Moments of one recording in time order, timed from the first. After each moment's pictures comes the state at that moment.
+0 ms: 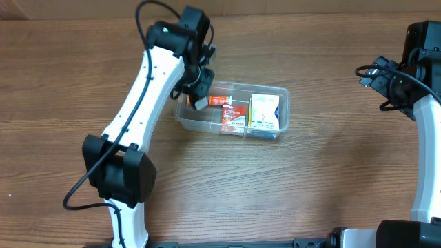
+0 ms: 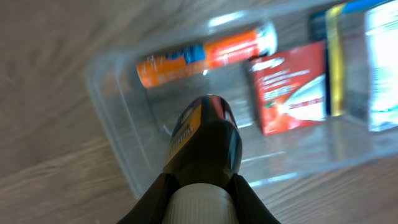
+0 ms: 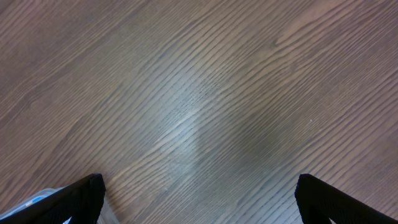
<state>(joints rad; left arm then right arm) -0.36 2.06 2.03 -1.40 0.04 -0.01 -0.18 1.55 1.67 -1.26 0.19 0.49</state>
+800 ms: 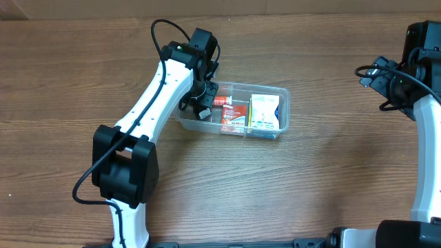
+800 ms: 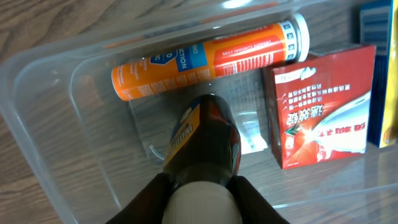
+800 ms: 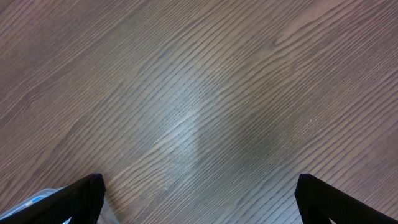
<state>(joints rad) -0.39 2.06 1.81 -1.18 0.01 -0.05 -0.18 1.55 1.67 -1.26 0.19 0.49</state>
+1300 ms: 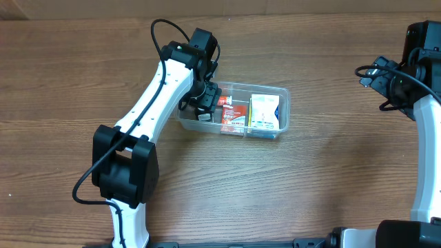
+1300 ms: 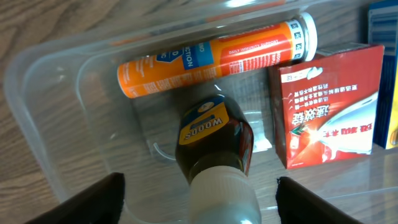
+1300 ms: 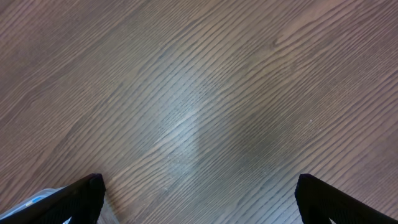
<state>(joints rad) -0.39 2.06 1.81 -1.19 -0.01 -0.07 -0.18 1.55 1.67 -1.26 0.19 0.49</state>
